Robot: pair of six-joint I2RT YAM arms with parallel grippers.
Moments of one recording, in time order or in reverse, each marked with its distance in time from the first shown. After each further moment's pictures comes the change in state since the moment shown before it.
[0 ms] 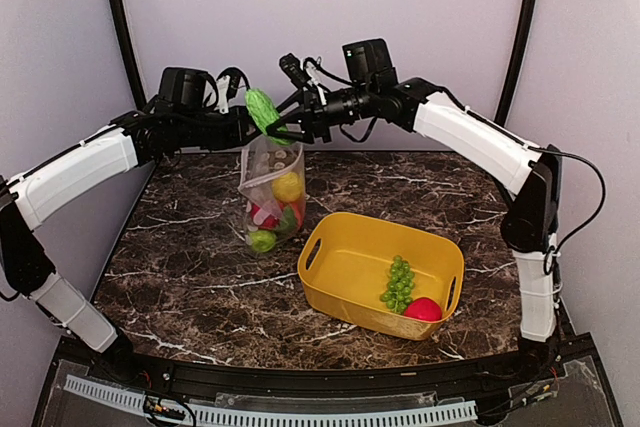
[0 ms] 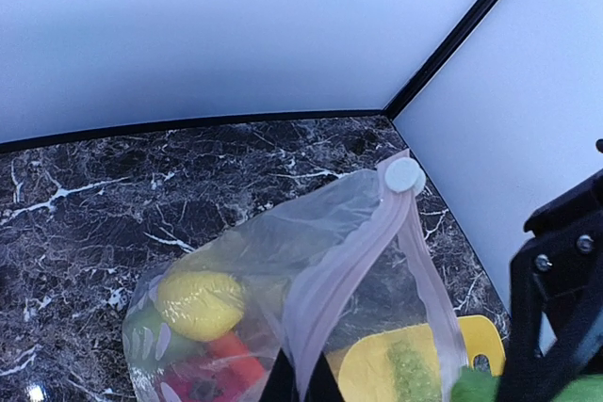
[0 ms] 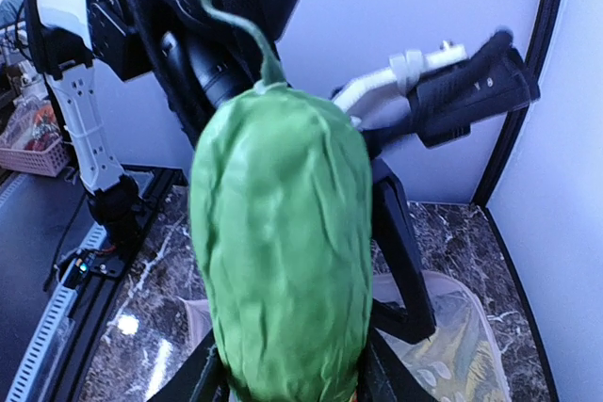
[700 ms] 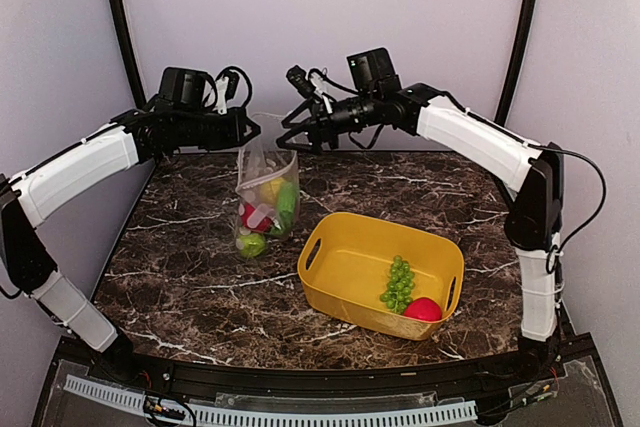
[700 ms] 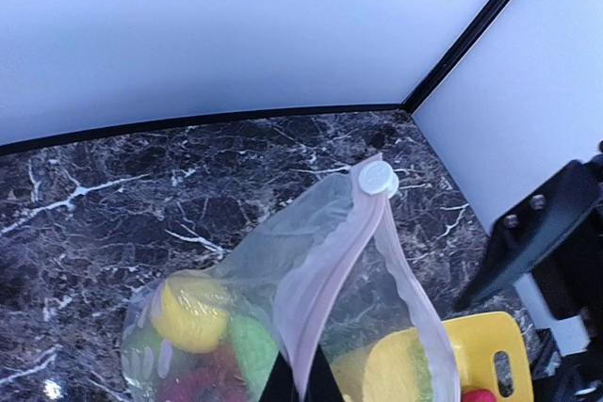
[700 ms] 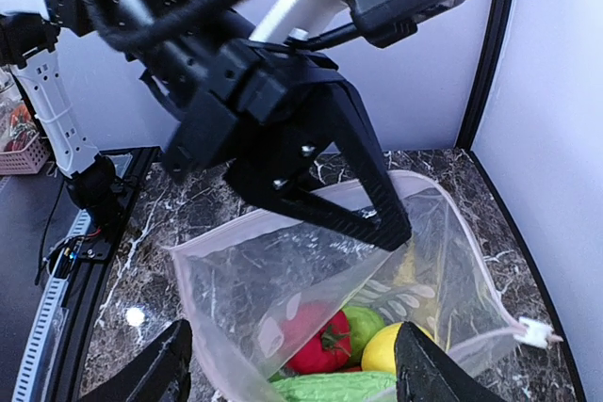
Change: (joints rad) left arm 0.029 0.013 0.008 -0.021 -0.005 0.024; right arm -0.033 -0.002 -0.075 -0.010 0.062 0.025
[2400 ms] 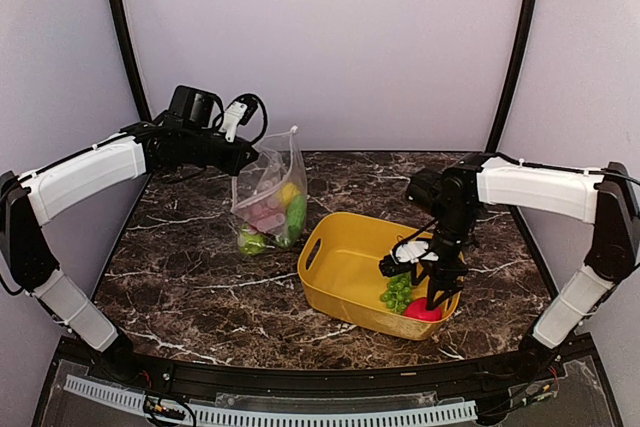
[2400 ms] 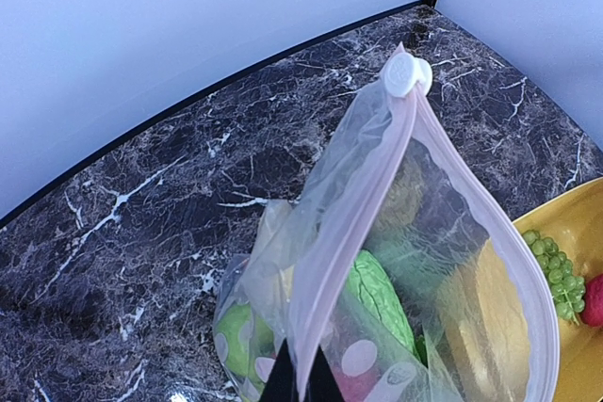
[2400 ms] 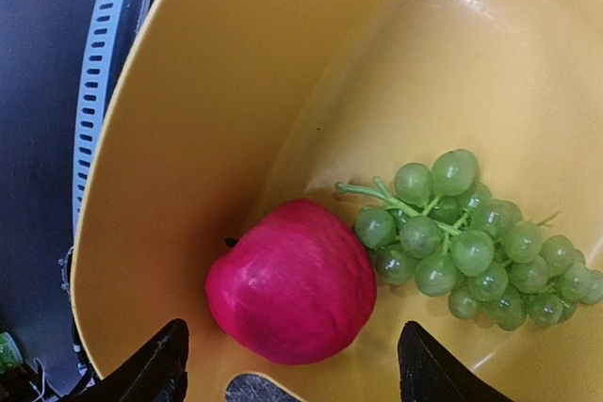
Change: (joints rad) left arm 0.005 0.019 -0.085 -0.049 -0.025 0.438; right arm -0.026 -0.506 -0.948 -0.798 0.395 -0.758
